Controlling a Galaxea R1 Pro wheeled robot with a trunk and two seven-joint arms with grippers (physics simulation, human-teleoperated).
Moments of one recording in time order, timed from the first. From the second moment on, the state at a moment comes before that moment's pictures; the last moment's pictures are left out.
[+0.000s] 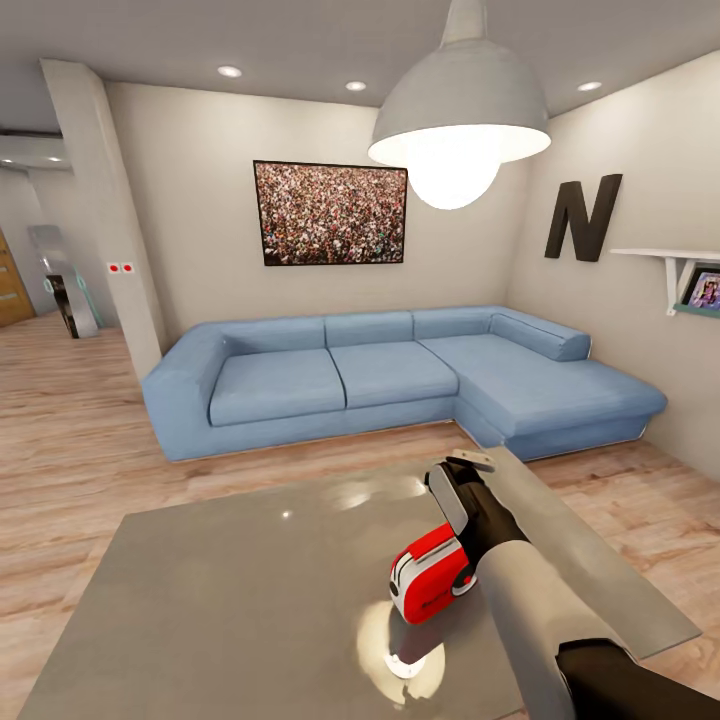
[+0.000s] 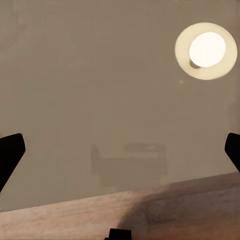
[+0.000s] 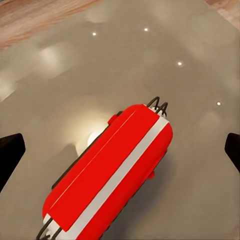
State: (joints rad) left arm -0.09 0.00 0.05 -0.61 0.00 0.07 0.06; right arm -0.86 0.17 0.01 -0.69 -0.31 0.61 -0.65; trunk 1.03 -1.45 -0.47
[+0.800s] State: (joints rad) left arm -0.09 0.00 0.05 -0.61 0.00 0.07 0.06; right arm -0.86 0.17 0.14 -0.69 -0.32 0.61 -0.65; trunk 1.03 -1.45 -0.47
